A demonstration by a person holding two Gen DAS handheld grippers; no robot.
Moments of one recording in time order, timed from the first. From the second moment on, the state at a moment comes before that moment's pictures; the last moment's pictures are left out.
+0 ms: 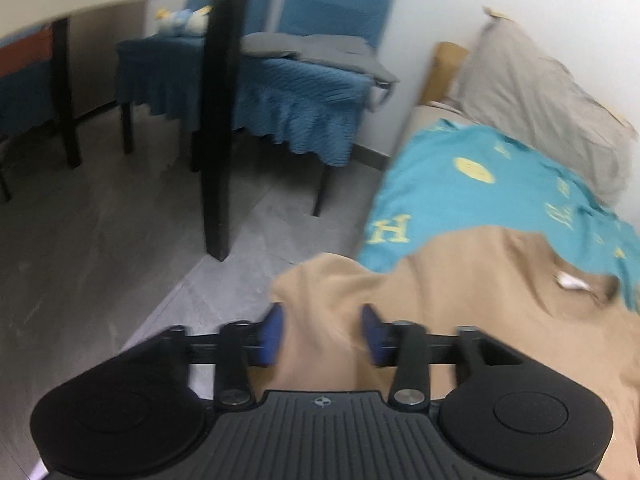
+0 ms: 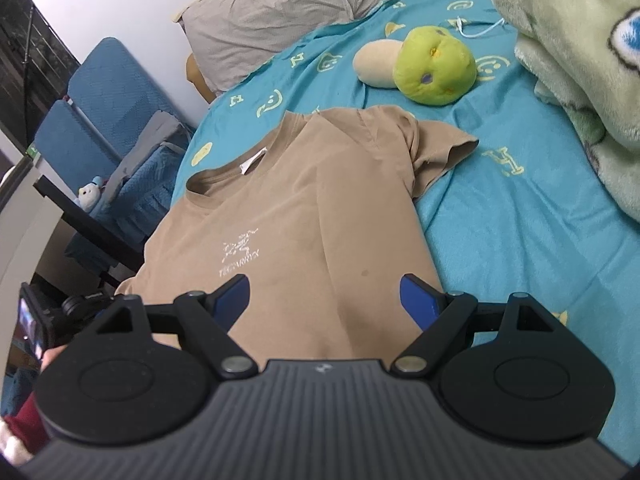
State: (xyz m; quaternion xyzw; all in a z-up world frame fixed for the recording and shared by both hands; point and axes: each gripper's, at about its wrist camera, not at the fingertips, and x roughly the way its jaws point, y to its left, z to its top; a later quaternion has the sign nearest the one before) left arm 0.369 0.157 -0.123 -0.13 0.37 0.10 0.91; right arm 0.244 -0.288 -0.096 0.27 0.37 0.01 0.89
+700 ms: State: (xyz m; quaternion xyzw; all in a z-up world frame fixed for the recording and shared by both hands) left arm 0.110 0.015 -0.041 -0.06 0.26 -0.05 0.96; right arm 0.196 -0.277 -0.070 0.18 0.28 0.00 0.94
